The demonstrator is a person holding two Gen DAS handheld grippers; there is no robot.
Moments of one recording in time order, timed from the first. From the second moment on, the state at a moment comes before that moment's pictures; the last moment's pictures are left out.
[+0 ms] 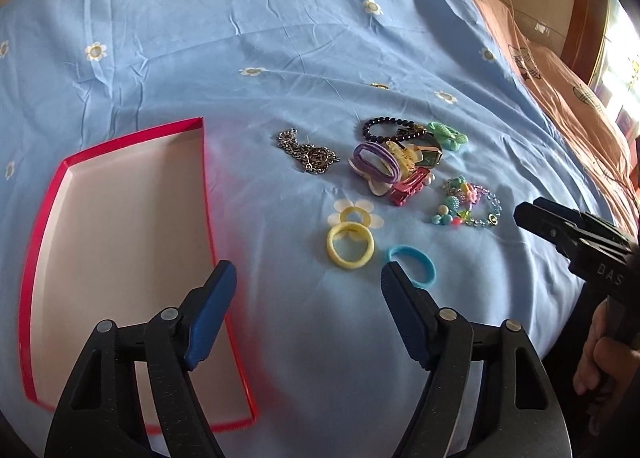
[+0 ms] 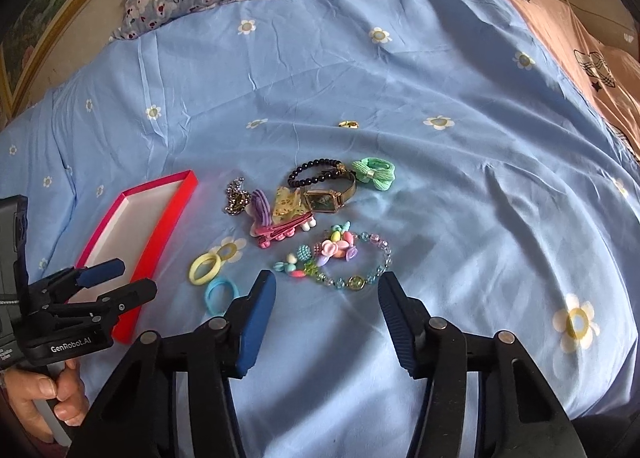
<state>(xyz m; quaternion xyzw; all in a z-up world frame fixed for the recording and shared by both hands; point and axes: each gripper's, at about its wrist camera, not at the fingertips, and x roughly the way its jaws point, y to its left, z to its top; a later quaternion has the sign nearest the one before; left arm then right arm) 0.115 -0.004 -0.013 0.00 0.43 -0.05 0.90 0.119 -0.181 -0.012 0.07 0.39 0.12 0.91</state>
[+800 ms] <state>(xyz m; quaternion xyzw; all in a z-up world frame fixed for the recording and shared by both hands) 0.170 -0.027 -0.053 0.02 0.49 -0.12 0.86 0.182 -0.163 -0.044 0.07 0.44 0.13 0.88</state>
